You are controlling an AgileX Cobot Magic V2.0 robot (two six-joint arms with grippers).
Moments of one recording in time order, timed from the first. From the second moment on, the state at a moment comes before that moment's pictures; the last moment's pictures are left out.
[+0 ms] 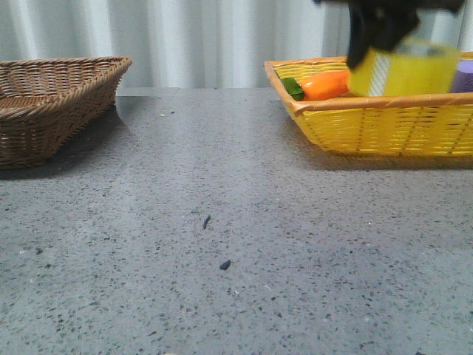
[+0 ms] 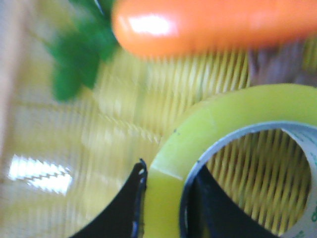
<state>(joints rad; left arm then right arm) -0.26 0.51 -0.48 -0.47 0.27 0.12 0.18 1.80 -1.73 0.11 0.98 -0.05</state>
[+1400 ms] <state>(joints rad) -0.36 0.90 -0.94 -0.48 0.54 0.34 0.77 1.34 -1.79 0.11 1.08 0.02</state>
